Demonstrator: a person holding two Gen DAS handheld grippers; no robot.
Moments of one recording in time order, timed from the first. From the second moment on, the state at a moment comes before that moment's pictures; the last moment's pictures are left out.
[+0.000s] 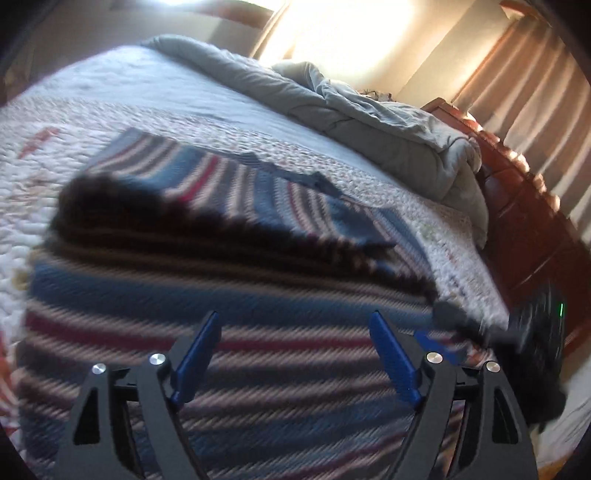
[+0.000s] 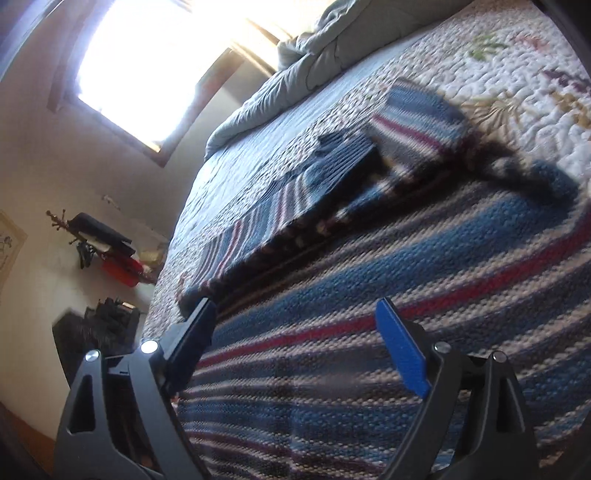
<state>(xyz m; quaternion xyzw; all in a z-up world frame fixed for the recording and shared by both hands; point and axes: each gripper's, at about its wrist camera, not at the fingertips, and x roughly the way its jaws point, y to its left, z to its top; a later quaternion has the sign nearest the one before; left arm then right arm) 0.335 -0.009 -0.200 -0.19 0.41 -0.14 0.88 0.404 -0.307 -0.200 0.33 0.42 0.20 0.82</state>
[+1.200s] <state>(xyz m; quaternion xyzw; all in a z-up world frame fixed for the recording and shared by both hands) 0.308 0.034 -0.228 -0.22 0.44 -0.19 0.85 0.595 -0.352 -0.165 0.28 0.42 0.09 0.86</state>
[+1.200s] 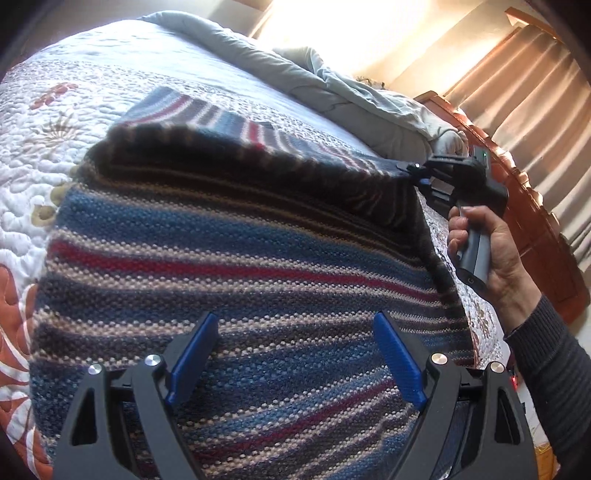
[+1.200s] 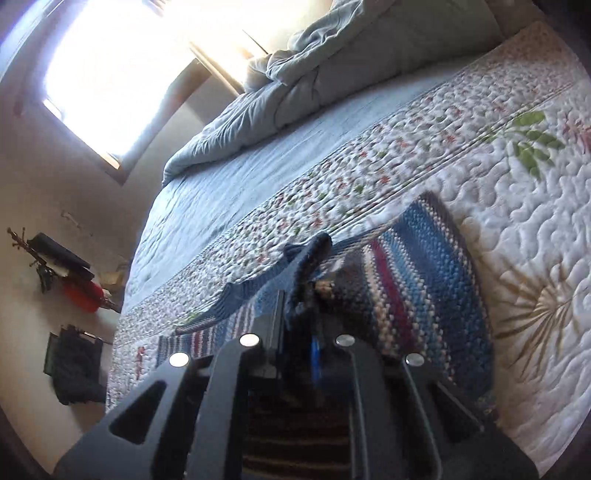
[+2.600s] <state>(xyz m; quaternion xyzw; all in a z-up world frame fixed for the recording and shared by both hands) 0.317 0.040 -0.236 -0.24 0.45 -0.20 0.84 0.523 -0.259 -0.198 -0.18 0.47 0.15 0.85</state>
